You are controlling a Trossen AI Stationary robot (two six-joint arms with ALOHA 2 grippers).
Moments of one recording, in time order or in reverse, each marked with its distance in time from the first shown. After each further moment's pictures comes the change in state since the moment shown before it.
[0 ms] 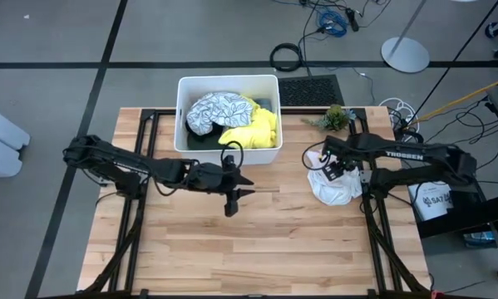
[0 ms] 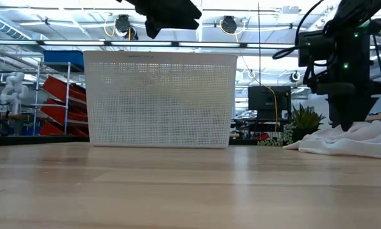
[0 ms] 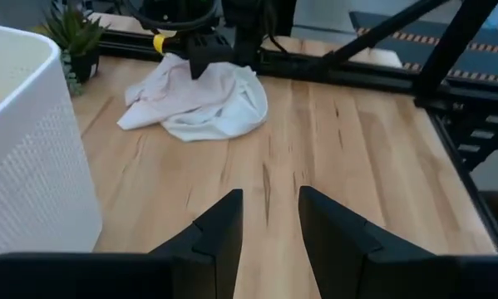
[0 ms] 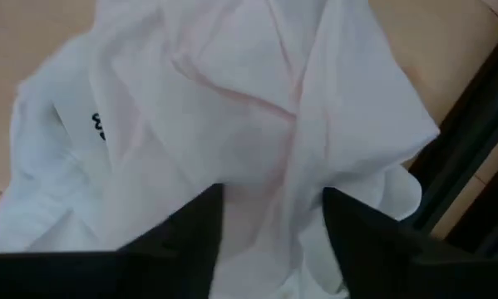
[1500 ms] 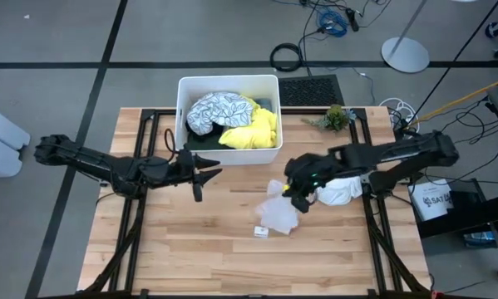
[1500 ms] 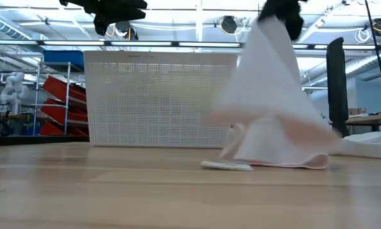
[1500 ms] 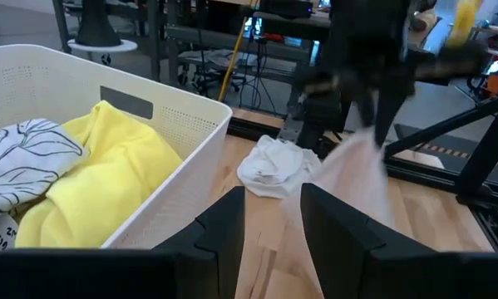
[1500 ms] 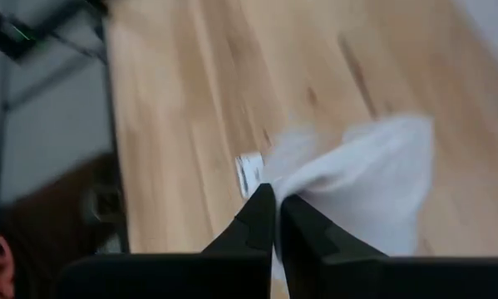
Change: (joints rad) left arm -0.051 -0.497 -0.423 0.232 -0.285 -0.014; right arm 0.563 0.236 0.554 0.415 -0.216 -0.060
